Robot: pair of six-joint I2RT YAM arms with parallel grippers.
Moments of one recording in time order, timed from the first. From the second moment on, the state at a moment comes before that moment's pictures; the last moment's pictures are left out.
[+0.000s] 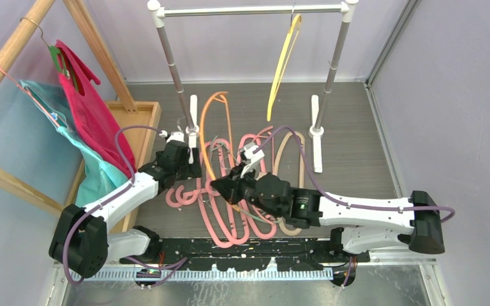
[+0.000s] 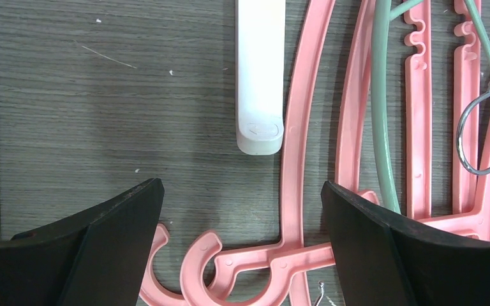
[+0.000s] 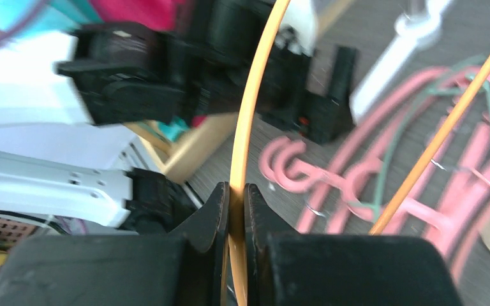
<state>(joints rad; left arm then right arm) -0.46 1.19 0.65 -0.32 -0.29 -0.46 1.31 1.12 0.82 0.13 0.38 0.60</state>
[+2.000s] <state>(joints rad) -0.46 1.15 0.64 -0.32 -0.28 -0.45 0.81 1.45 1.34 0.32 0.28 0.58</state>
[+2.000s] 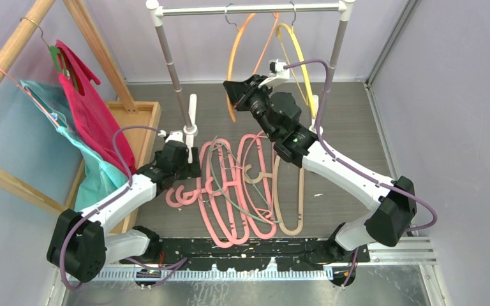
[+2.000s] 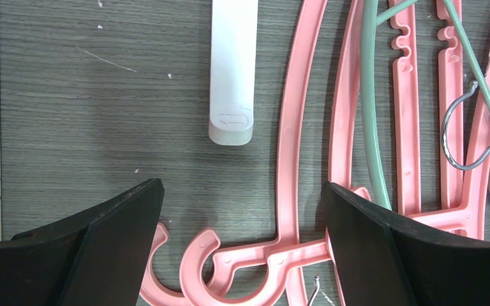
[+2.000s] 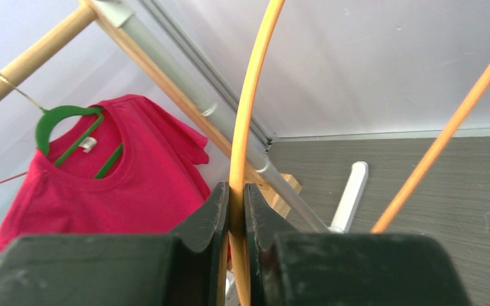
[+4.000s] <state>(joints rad) -0.46 1.27 0.64 -0.30 -0.28 -0.46 1.20 1.36 0.59 -0.11 0.42 0.43</state>
